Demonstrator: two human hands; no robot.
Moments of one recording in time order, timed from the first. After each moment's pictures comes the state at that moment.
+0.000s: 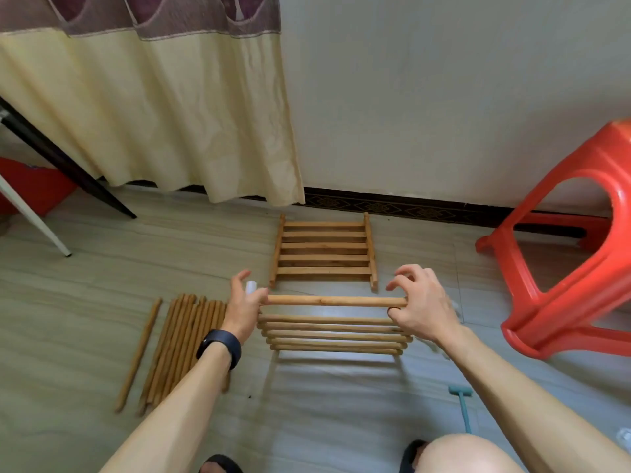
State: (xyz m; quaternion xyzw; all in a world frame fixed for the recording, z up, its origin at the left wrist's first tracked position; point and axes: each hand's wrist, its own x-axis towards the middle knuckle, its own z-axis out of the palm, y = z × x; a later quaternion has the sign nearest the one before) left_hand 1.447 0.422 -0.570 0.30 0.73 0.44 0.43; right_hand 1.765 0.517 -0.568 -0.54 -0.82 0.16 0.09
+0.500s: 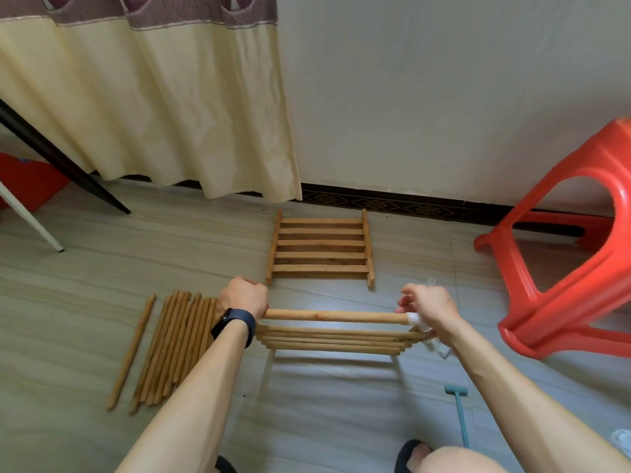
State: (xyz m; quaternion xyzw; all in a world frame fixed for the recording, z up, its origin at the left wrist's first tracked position) left_hand 1.454 0.460 -0.573 0.26 0.90 0.23 0.26; right_hand 1.766 0.522 -0.561 -0.71 -0.46 0.51 0.17
